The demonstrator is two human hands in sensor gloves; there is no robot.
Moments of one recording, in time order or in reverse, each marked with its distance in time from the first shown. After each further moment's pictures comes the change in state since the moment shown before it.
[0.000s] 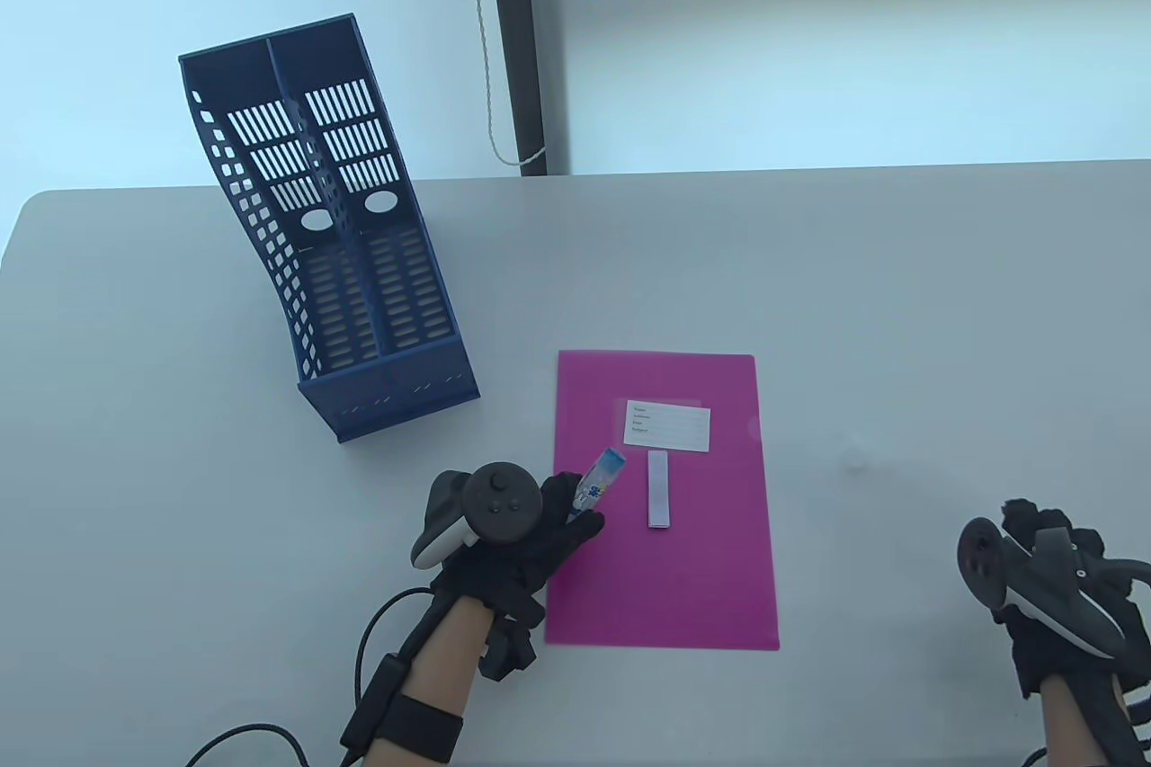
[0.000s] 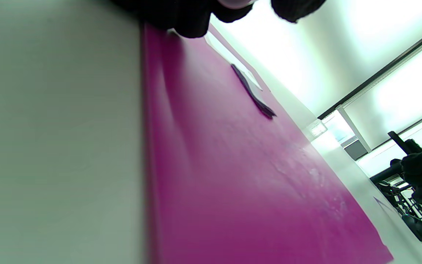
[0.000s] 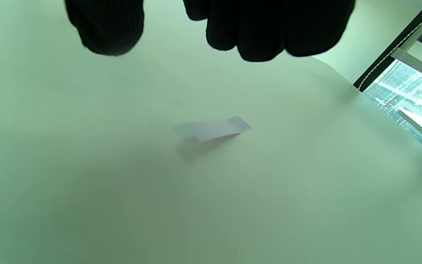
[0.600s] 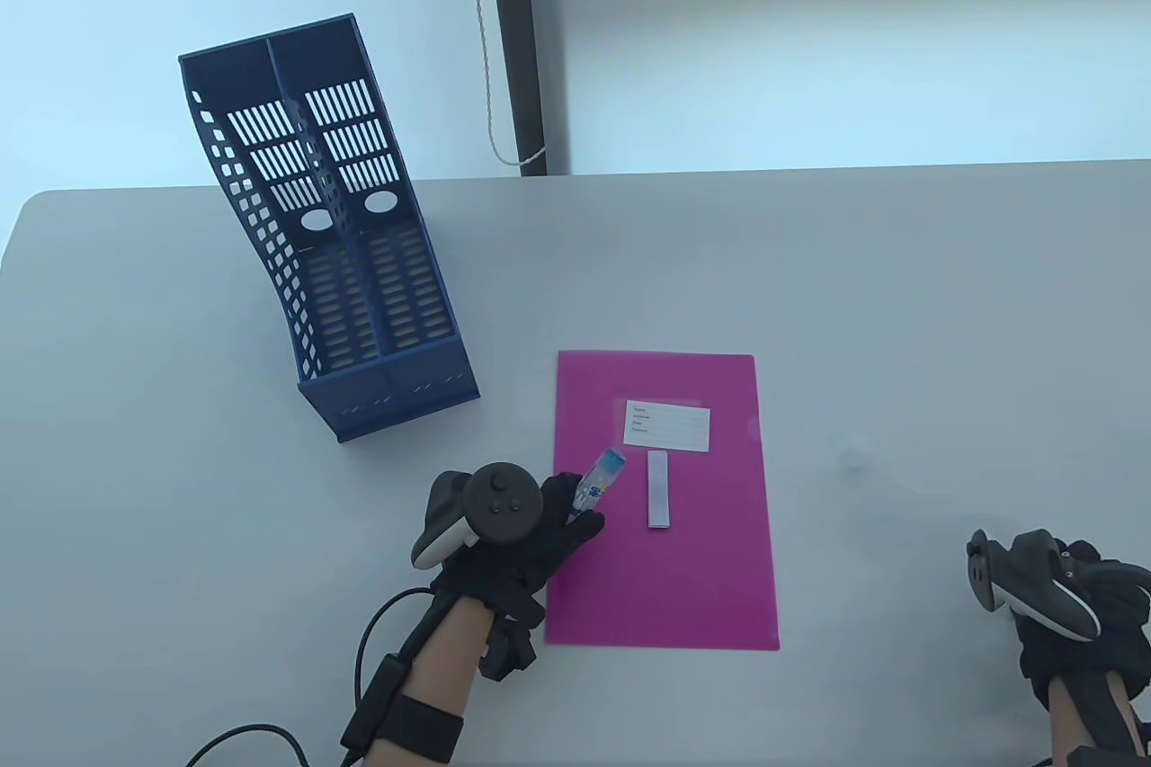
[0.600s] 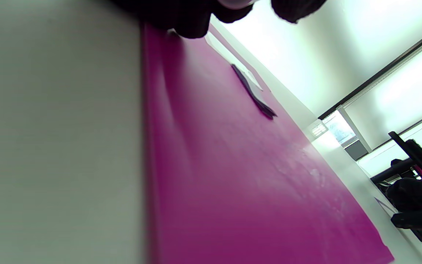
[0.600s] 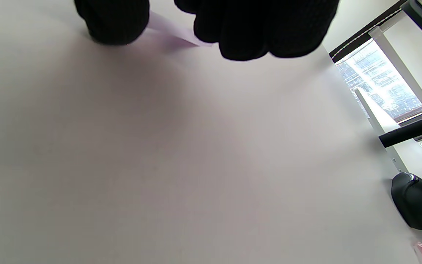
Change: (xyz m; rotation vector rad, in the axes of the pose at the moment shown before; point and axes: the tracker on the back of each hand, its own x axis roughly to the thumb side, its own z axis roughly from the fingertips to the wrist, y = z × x) left_hand 0.000 0.000 0.000 0.001 0.001 0.002; right_hand -0.002 0.042 -0.027 0.185 0.084 0.222
